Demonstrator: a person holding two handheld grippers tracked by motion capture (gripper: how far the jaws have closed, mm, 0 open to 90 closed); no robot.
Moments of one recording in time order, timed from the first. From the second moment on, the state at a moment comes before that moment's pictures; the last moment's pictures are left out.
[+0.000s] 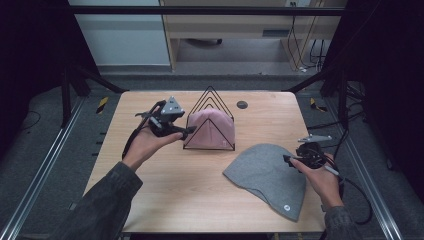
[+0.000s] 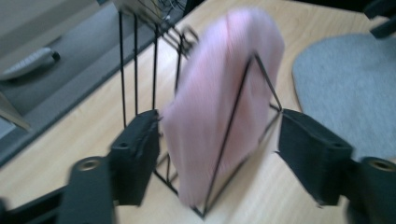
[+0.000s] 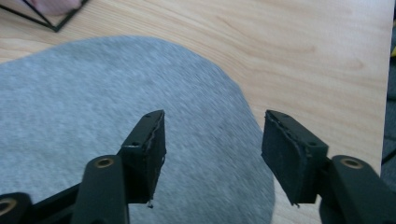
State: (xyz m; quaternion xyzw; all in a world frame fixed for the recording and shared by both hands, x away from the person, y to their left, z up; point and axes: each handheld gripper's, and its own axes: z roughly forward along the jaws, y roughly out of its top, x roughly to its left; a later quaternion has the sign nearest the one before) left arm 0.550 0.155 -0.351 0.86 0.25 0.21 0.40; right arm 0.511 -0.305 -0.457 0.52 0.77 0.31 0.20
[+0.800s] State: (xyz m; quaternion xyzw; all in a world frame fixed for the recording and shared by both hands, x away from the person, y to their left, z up) left arm 0.471 0.243 -0.453 0.87 0.31 0.21 0.31; right arm 0.526 -0.317 -0.489 0.56 0.76 0.28 0.17
